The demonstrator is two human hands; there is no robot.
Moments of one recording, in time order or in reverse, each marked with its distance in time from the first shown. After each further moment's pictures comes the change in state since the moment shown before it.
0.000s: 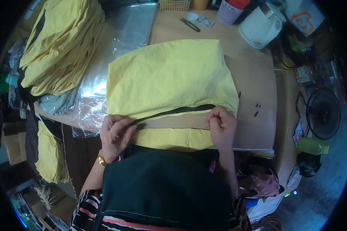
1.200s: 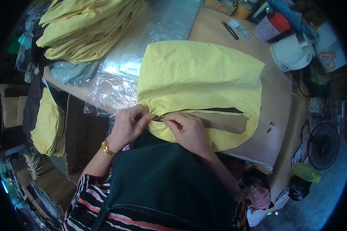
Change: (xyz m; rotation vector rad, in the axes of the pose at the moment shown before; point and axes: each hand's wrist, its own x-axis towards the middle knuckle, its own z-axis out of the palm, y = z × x) left_hand -0.007 -0.008 -0.021 -0.155 -0.182 -0.441; right_hand -0.003 -0.048 0.141 -0.283 -0.464 -0.136
